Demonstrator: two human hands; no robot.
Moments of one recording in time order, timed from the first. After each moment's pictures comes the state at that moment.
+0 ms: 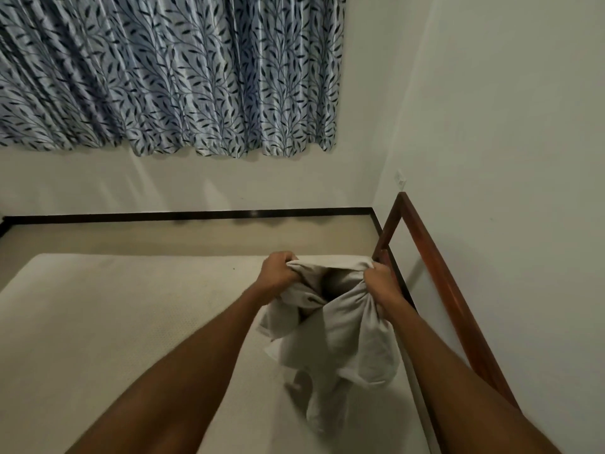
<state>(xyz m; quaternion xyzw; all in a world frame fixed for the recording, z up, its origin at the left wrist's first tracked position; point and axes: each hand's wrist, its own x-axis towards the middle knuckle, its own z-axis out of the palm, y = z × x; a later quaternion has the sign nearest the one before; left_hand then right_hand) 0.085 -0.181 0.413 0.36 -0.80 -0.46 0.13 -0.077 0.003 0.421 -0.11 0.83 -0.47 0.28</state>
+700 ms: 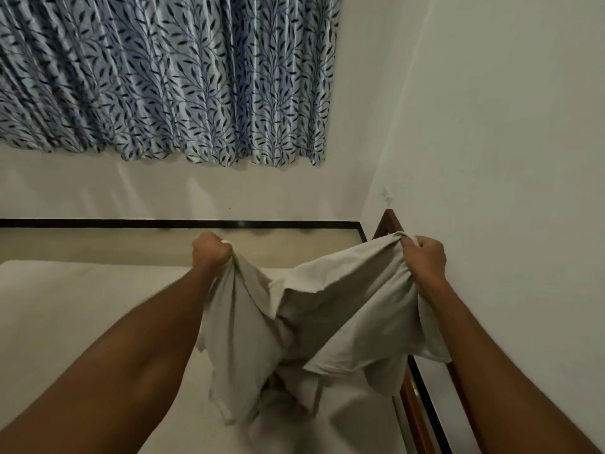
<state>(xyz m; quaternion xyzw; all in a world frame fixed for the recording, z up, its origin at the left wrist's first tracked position) 0.111 -0.298 0.434 0.58 -0.72 -0.32 0.20 -0.146 0.040 0.505 -0.12 0.86 -0.49 0.04</state>
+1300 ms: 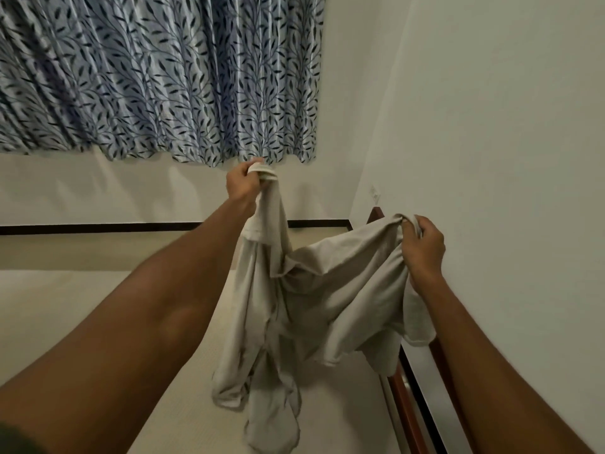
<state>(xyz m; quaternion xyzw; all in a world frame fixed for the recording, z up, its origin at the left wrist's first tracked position) -0.028 -0.308 0.536 0.37 -0.55 -0.64 0.39 -0.142 0.046 0.530 -0.17 0.81 -0.56 -0.06</state>
